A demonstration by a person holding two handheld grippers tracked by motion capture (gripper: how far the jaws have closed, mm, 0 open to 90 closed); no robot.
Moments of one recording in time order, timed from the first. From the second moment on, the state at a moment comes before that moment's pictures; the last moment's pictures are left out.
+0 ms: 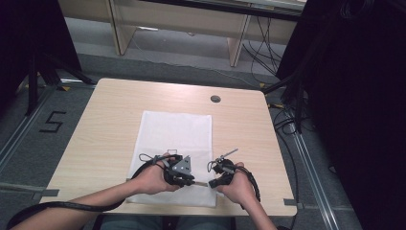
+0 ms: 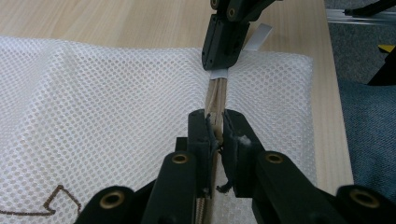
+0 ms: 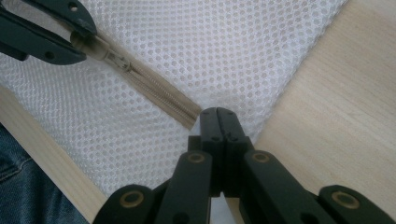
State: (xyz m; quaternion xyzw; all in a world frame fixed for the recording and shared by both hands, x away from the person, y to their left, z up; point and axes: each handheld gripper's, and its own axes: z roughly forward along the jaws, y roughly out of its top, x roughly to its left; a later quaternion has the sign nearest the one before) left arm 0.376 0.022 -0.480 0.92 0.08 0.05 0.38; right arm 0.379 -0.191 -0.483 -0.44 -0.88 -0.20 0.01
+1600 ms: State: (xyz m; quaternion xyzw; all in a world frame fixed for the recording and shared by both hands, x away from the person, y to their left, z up) left arm 0.374 0.040 -0.479 0.92 0.09 0.05 0.38; right arm 0.379 -0.191 -0.483 -0.44 -0.87 -0.21 0.01
